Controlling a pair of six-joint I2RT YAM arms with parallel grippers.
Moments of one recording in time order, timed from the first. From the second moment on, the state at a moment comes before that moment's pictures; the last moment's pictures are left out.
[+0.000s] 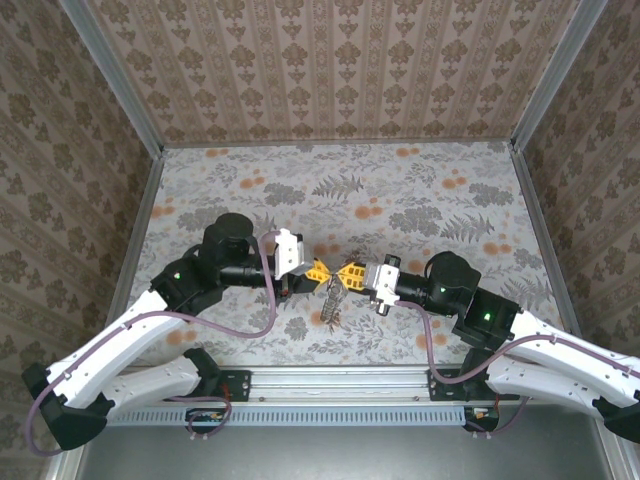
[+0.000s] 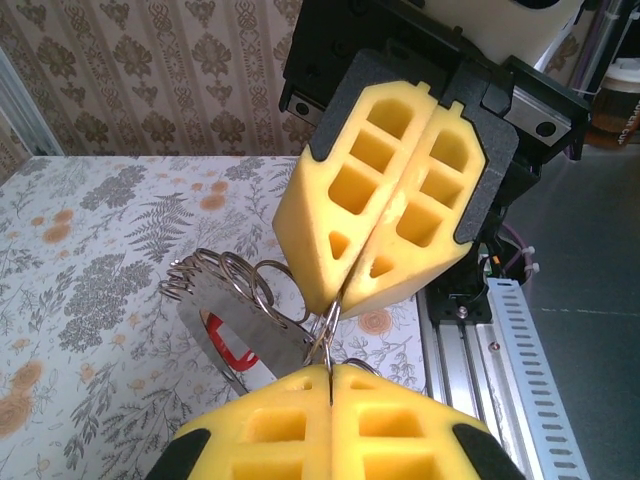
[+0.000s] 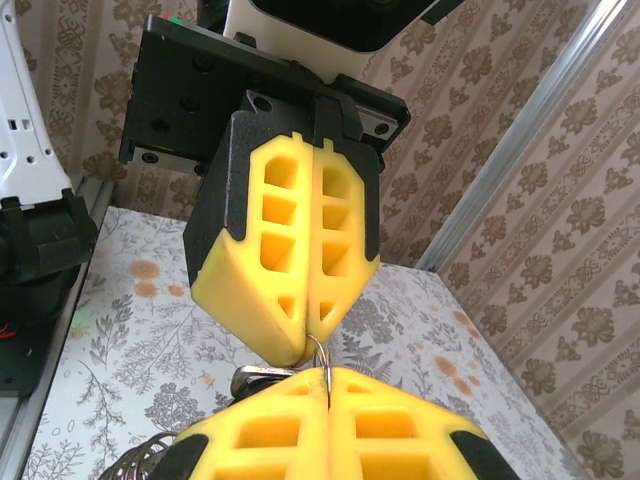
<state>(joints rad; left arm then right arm) -0.88 0.92 1.00 -0.46 0.67 0.28 0.97 0.77 0.70 0.02 -0.19 -0.47</state>
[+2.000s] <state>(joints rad) -0.96 0.88 1.06 -0.48 0.55 0.40 0.97 0.67 0.63 0.22 -0.37 -0.33</state>
